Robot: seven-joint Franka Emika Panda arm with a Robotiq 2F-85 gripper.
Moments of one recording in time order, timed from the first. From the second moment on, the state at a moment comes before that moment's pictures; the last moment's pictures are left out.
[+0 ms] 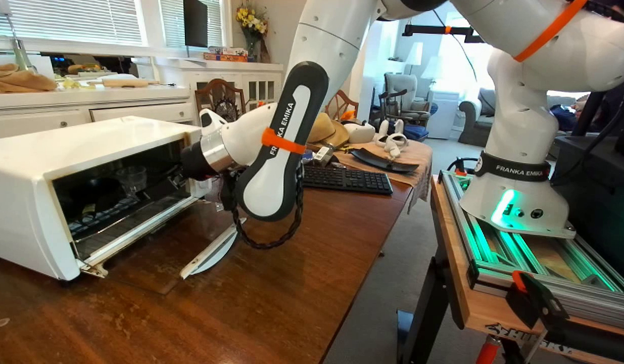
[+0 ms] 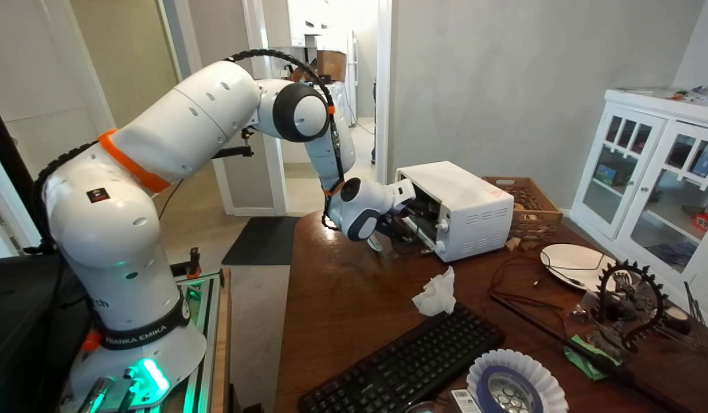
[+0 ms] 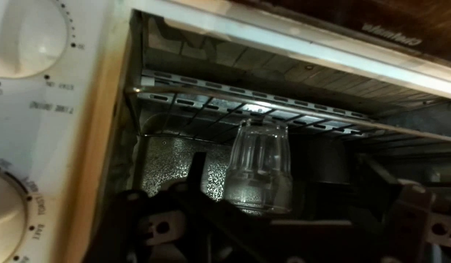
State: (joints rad) arm 0.46 1.00 -0.02 -1.82 0.24 3.90 -0.20
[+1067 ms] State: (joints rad) arm 0.35 0.49 0.10 -2.45 0.27 3.56 -0.10
